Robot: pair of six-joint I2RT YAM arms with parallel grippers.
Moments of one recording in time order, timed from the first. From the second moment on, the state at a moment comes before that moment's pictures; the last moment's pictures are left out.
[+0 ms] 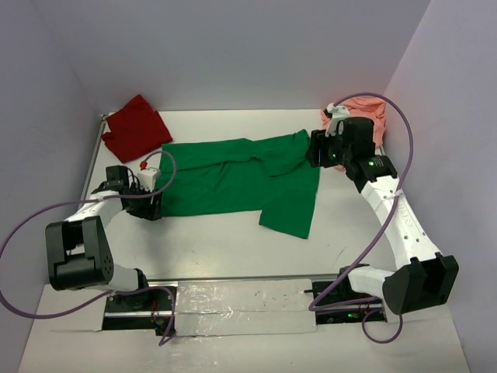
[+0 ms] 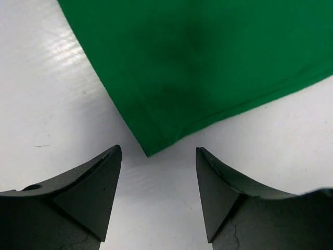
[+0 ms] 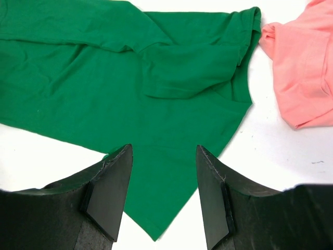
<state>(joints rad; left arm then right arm) 0.14 1.43 0.71 -0.44 0.35 0.44 0.16 1.20 1.17 -0.53 -0.20 0.04</state>
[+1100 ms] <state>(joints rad) 0.15 1.62 0.87 -0.49 0.40 0.43 0.12 1.22 1.23 -0.65 -0.18 -0.01</state>
